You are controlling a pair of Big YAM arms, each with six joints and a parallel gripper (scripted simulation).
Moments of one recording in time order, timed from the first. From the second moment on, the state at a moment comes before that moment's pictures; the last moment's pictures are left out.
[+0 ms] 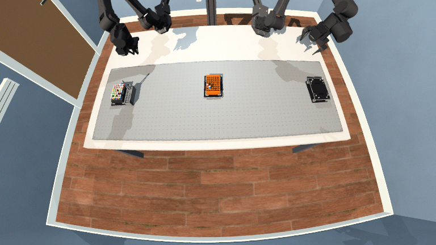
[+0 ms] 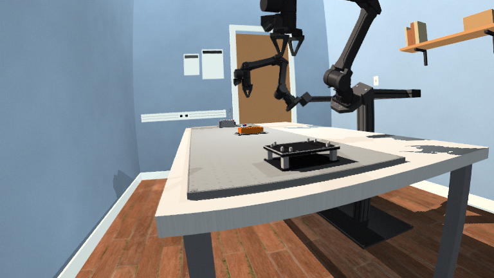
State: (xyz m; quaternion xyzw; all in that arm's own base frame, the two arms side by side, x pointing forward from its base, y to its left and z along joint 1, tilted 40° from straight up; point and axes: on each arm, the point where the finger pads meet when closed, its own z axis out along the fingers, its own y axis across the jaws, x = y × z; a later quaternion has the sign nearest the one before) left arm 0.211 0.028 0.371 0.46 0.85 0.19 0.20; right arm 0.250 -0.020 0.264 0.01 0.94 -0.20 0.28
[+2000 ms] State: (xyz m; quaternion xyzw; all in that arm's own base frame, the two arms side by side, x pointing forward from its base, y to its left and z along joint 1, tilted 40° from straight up) left arm 0.251 0.017 0.265 0.01 0.94 0.21 0.27; right arm 0.250 -0.020 0.264 0.01 0.94 -0.20 0.28
